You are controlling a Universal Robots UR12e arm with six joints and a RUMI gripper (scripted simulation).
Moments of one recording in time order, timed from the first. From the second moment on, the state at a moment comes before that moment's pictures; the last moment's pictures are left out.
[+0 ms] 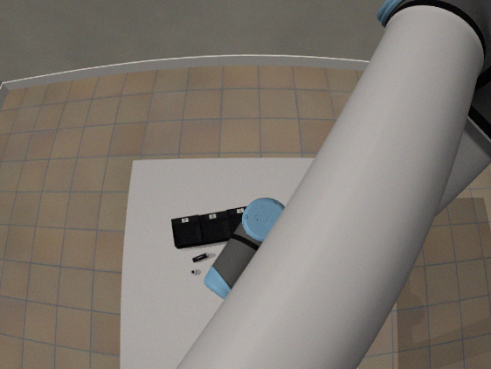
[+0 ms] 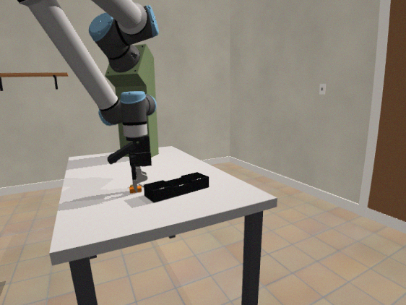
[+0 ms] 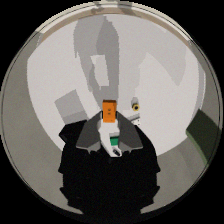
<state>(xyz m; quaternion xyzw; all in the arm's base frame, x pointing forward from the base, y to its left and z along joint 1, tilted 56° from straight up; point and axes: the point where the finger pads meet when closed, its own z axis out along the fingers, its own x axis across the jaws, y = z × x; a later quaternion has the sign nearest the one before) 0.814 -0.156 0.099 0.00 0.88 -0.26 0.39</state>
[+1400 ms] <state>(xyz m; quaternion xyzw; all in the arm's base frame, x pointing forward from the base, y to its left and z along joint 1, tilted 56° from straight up) 0.770 -0.127 0.134 0.00 0.88 -0.26 0.39</state>
